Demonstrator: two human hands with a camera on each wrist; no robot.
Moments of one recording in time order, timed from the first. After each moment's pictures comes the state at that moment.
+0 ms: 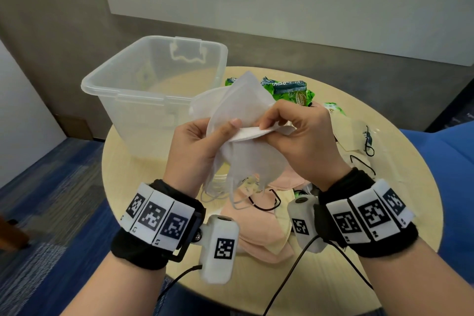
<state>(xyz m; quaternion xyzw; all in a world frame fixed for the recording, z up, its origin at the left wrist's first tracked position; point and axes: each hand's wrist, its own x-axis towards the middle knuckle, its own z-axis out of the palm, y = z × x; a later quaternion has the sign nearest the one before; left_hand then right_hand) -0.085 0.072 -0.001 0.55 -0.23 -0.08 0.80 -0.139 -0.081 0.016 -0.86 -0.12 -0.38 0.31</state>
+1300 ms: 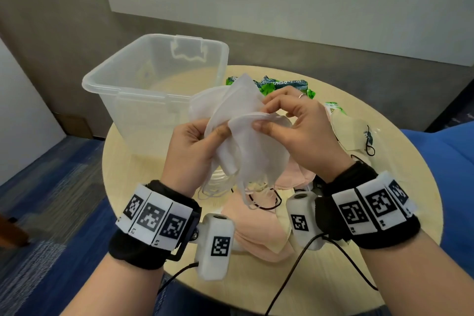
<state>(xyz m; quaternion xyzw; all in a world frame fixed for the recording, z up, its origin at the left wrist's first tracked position) -0.079 0.077 -0.008 0.58 -0.26 -0.04 0.77 -0.131 -0.081 0.021 -0.86 -0.06 -0.31 0.40</state>
